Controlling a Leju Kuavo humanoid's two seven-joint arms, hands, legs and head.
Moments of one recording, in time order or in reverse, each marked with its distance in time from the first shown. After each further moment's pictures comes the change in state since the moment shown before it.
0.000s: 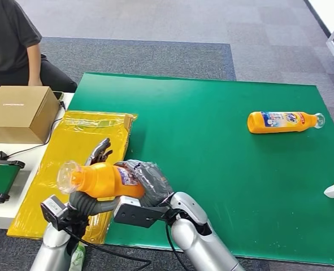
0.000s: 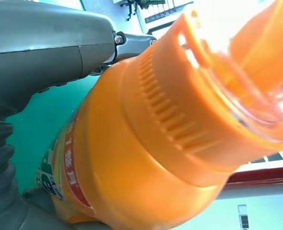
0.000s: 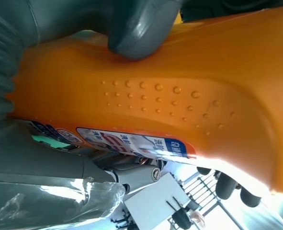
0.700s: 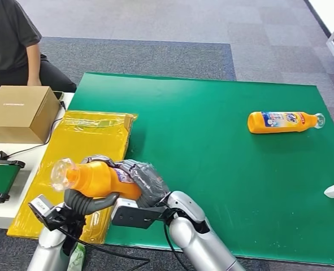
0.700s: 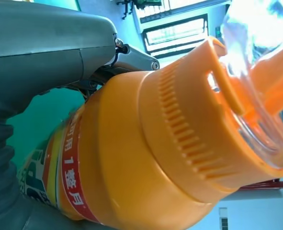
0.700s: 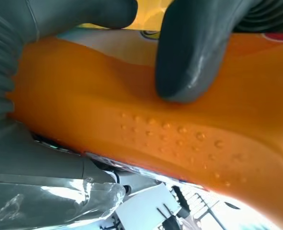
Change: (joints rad) left arm 0.005 0.006 0.005 -0.034 0.087 -0.025 0.002; right arm -0.023 0.007 0.007 0.032 -0.009 -0.011 -0.012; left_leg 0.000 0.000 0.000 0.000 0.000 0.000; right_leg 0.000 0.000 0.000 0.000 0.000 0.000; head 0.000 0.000
